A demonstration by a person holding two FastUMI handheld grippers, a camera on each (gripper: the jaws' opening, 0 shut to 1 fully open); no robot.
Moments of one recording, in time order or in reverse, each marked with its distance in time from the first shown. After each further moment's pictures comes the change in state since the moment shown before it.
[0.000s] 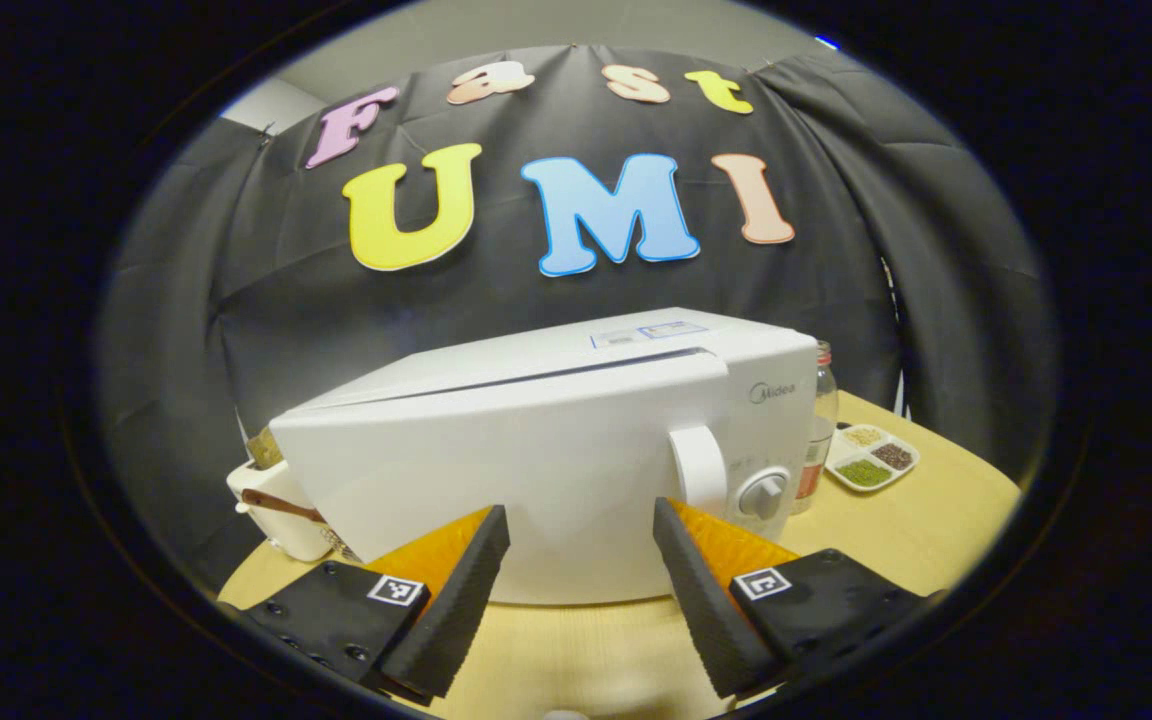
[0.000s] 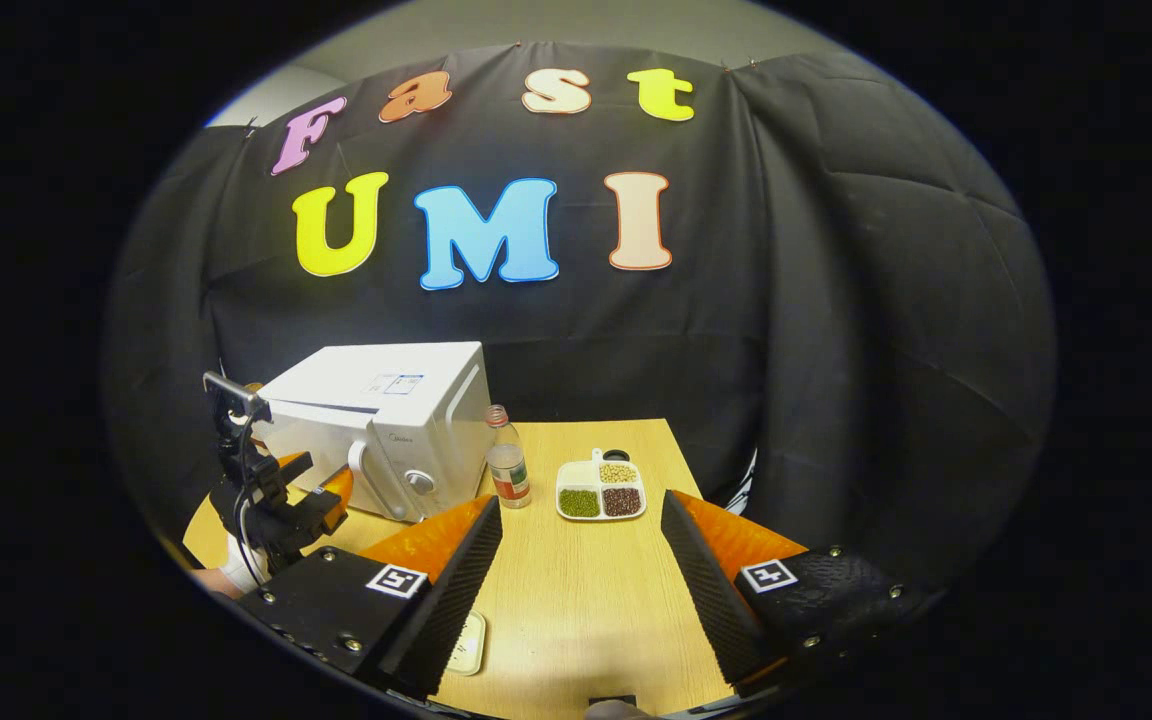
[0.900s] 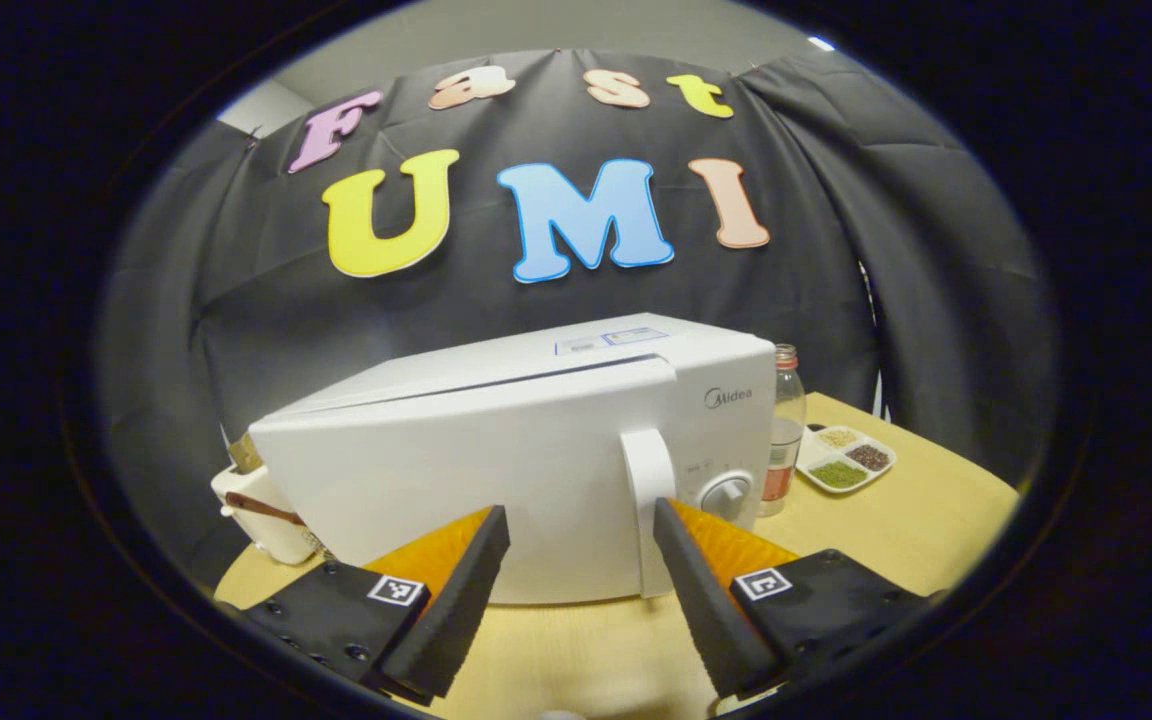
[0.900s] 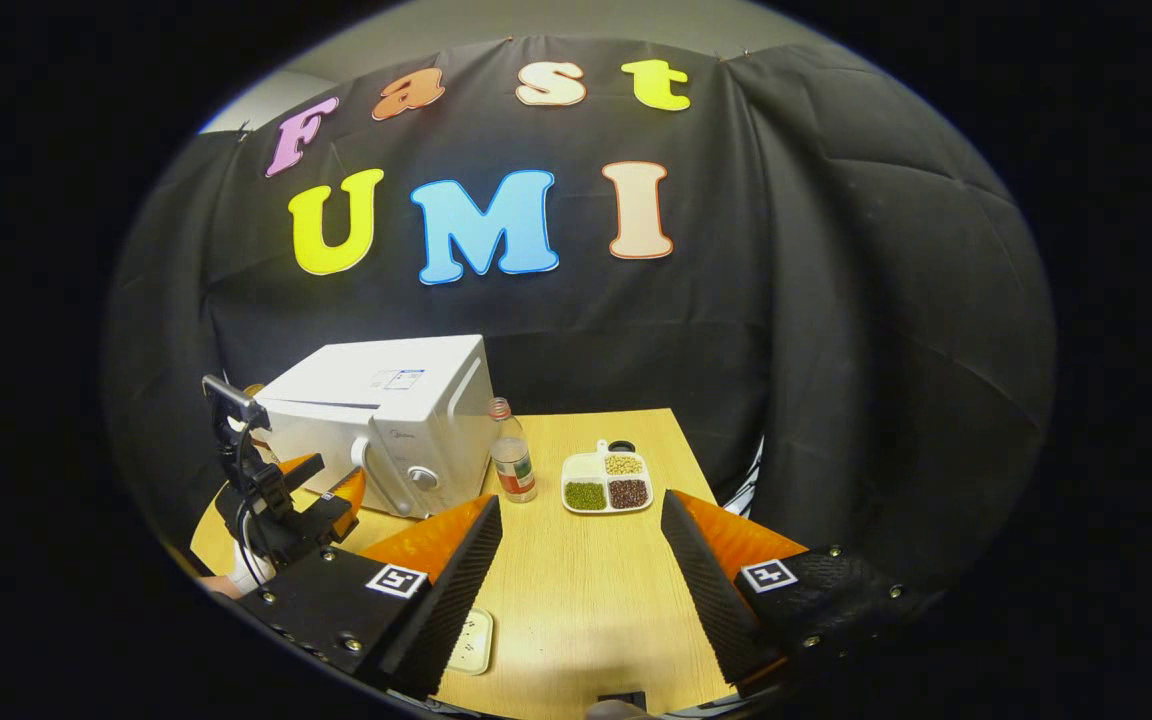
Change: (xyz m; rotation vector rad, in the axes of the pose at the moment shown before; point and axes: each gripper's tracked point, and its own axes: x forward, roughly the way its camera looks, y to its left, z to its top) left arm -0.012 -0.024 0.000 0.020 -0.008 -0.060; right arm 0.004 0.001 -0.006 0.017 0.017 0.009
